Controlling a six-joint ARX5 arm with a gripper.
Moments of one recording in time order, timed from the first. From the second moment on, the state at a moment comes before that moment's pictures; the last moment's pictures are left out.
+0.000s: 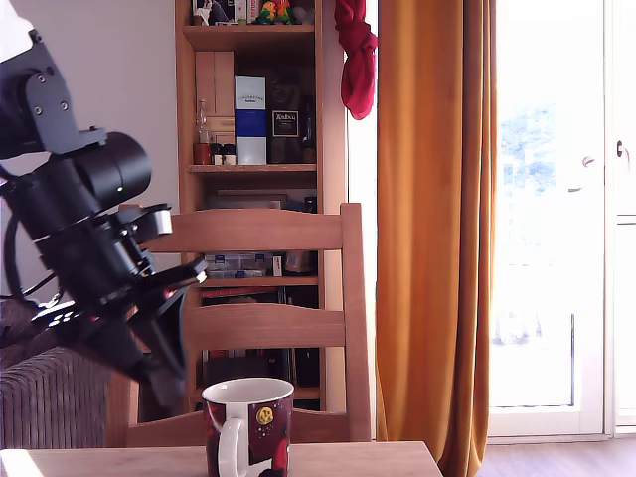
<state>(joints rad) -0.34 1.86 1.03 -0.29 0.26 -0.12</state>
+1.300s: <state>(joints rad) -0.49 1.86 1.09 -0.36 0.23 -0.18</state>
